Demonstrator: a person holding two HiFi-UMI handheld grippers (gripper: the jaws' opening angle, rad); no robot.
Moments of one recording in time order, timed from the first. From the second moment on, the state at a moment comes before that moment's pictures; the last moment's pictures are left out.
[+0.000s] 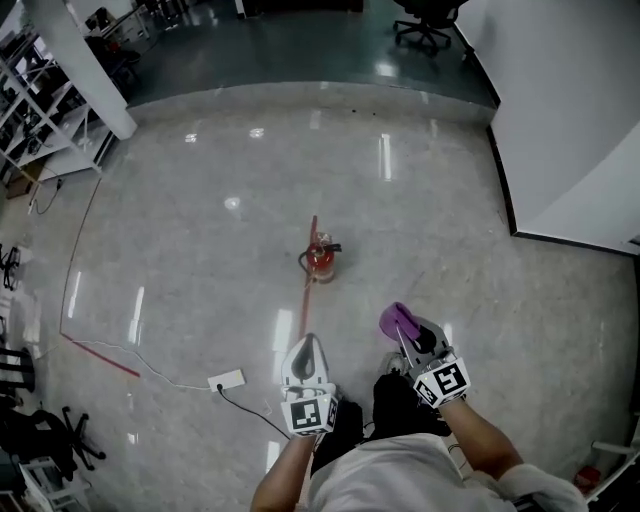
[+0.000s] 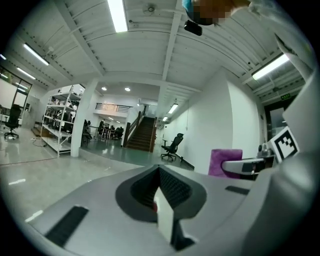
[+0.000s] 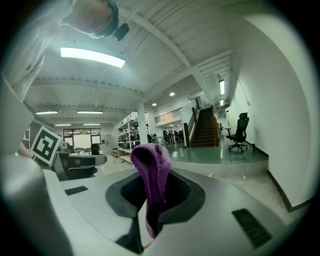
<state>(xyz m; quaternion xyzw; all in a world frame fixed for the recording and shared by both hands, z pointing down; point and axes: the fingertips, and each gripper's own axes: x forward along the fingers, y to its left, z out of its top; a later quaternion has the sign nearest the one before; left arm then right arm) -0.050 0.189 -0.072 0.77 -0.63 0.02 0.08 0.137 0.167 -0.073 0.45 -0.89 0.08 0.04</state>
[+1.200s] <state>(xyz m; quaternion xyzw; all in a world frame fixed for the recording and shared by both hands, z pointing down) -0.085 -0.013 0.415 0.85 -0.52 0.07 0.07 0.084 -0.020 0.462 0.50 -0.85 0.14 0.09</state>
